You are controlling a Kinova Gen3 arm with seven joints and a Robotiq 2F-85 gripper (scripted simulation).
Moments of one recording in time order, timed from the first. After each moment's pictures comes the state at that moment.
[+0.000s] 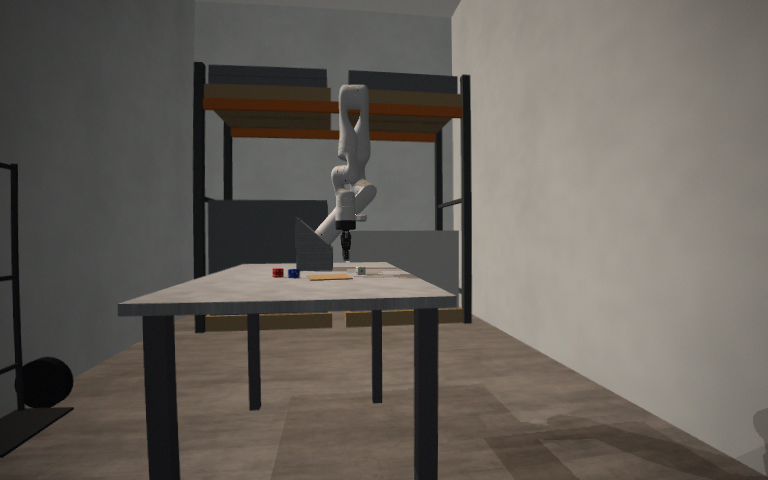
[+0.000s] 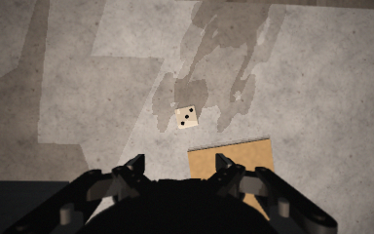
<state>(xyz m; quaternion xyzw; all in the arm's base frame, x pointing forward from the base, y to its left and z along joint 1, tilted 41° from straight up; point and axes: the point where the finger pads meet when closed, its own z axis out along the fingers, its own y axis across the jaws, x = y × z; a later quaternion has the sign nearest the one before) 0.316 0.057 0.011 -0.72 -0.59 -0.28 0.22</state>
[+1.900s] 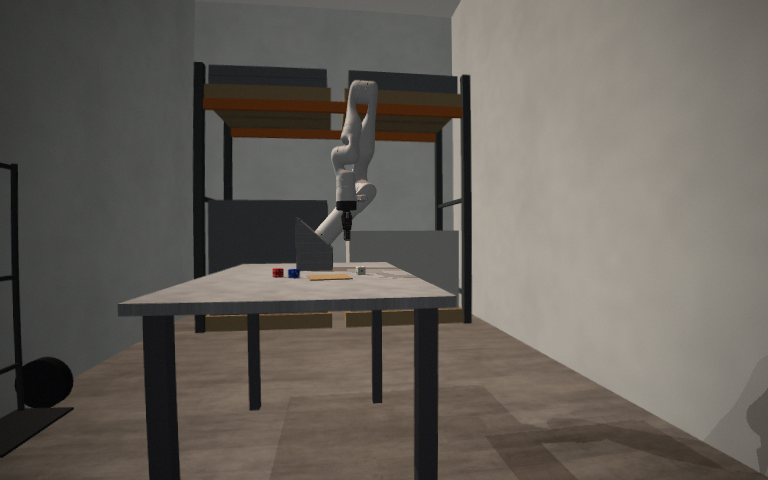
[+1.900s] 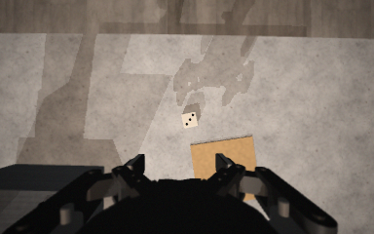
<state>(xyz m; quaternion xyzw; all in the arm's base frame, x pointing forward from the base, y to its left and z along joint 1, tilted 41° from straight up) 0.300 0.016 0.068 -0.72 -0.60 -0.28 0.23</state>
